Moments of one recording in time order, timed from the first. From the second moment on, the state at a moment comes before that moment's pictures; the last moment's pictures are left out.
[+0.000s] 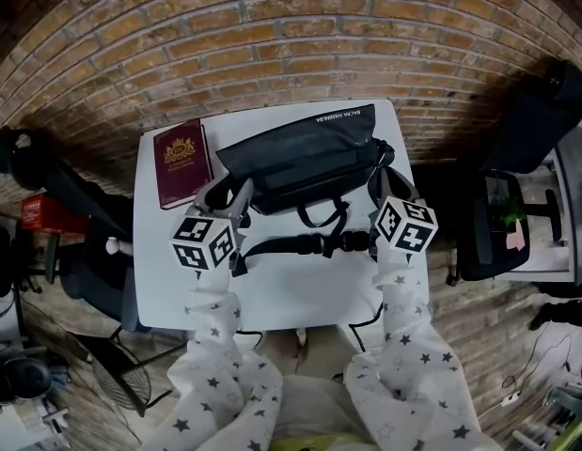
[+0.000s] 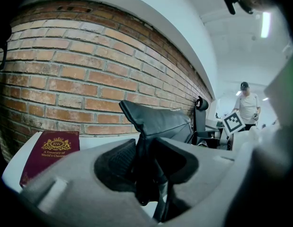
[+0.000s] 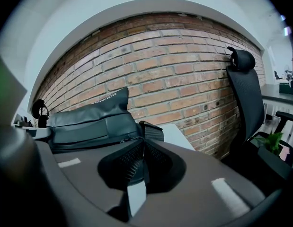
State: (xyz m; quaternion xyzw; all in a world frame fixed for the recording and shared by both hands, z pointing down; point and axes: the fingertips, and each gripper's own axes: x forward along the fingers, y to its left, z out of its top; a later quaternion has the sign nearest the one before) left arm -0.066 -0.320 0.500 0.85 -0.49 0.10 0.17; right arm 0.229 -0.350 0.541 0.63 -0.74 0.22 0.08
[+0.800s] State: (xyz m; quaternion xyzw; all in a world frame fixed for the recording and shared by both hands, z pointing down) left arm -0.067 -0.321 0.500 0.84 -0.50 0.08 0.17; right arm 0.233 -0.350 0.549 0.62 -0.74 0.24 0.07
